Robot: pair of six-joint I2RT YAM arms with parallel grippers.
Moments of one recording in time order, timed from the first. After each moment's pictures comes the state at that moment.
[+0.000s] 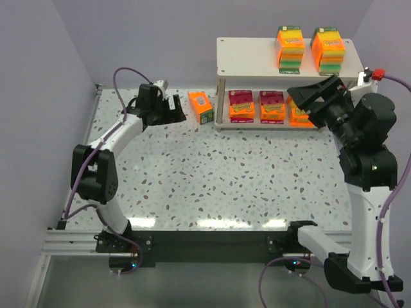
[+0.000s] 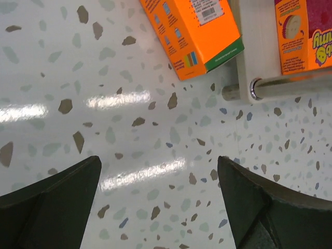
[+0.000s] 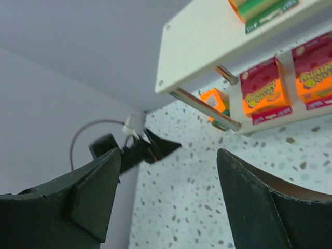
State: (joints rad) left arm -0.24 1.72 1.34 -0.34 0.18 -0.36; right arm 0.04 1.04 1.64 -0.69 -0.19 0.85
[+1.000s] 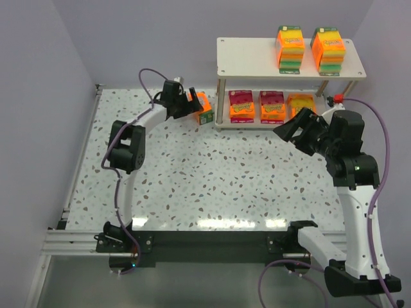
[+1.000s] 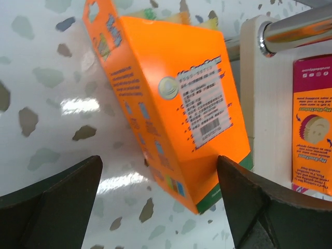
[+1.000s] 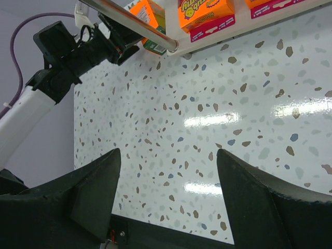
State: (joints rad) left arm -0.29 2.33 1.85 -0.21 0.19 -0.56; right arm 0.05 0.93 1.33 -0.90 -0.26 0.62
